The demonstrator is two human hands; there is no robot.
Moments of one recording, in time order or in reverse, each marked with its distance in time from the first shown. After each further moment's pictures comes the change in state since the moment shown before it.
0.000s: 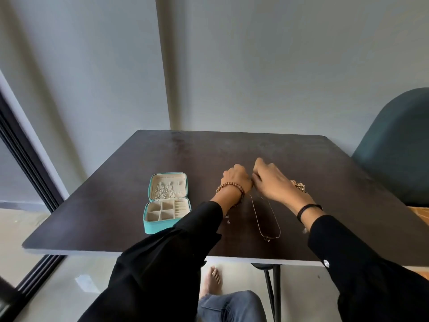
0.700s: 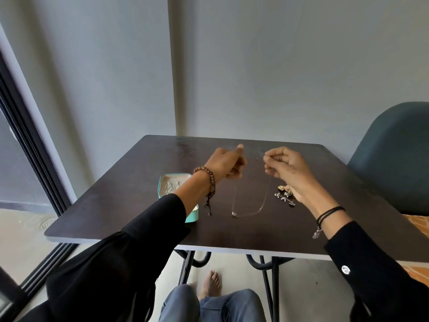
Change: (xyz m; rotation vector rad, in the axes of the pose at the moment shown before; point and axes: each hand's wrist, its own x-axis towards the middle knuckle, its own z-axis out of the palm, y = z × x) left_hand -0.057 0.000 -0.091 -0.678 -0.077 0.047; right_hand -0.038 -0.016 -0.042 1.028 0.271 0.122
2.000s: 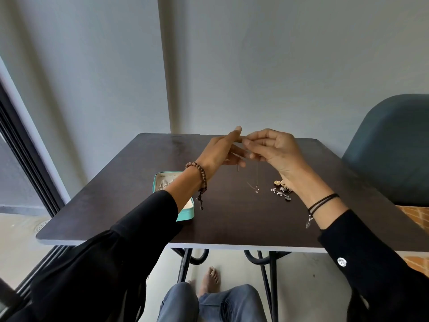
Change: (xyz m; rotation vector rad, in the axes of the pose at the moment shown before) left_hand -0.009 0.013 0.002 -0.055 -0.105 0.174; right_hand -0.015 -0.041 0.011 0.038 -0.073 -0.106
